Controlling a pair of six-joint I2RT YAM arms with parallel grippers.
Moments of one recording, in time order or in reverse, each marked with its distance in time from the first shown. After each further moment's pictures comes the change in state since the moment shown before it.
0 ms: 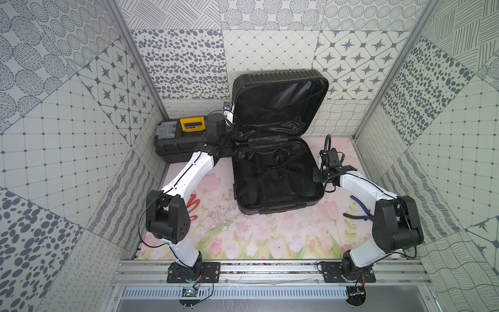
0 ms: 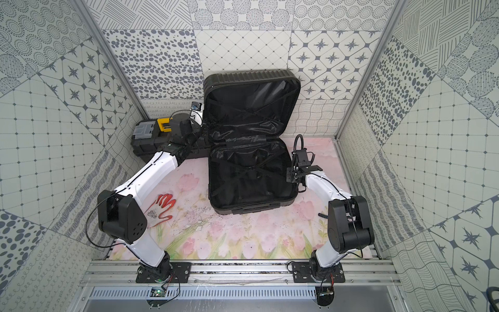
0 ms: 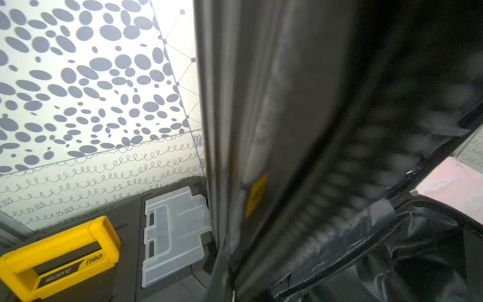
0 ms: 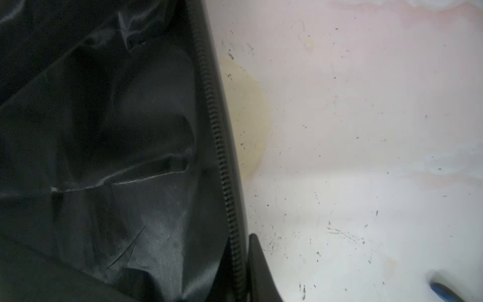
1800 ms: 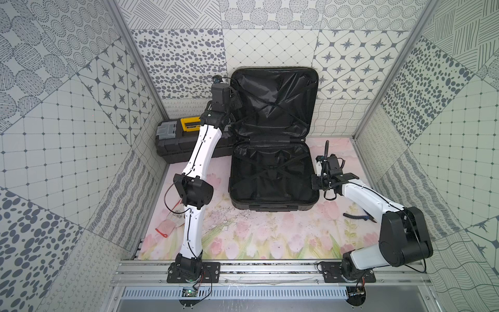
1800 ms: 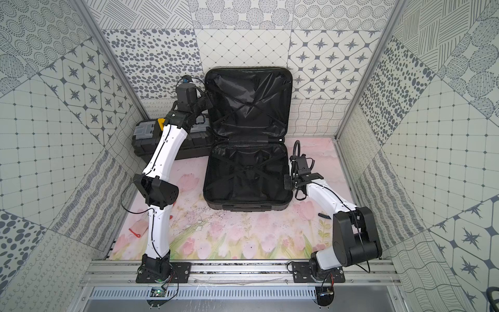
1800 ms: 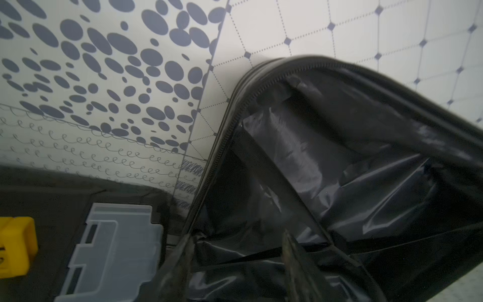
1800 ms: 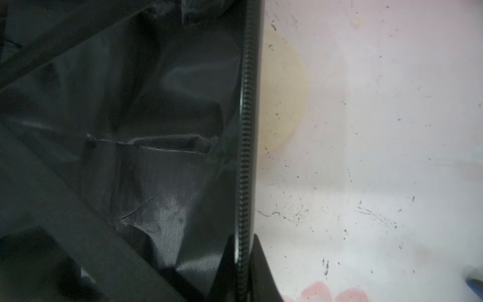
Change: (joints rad) left arm 0.033 0.606 1.154 -0.596 -0.067 -0.474; right arm 0.038 -0.126 -0.131 0.015 -0.085 -0.047
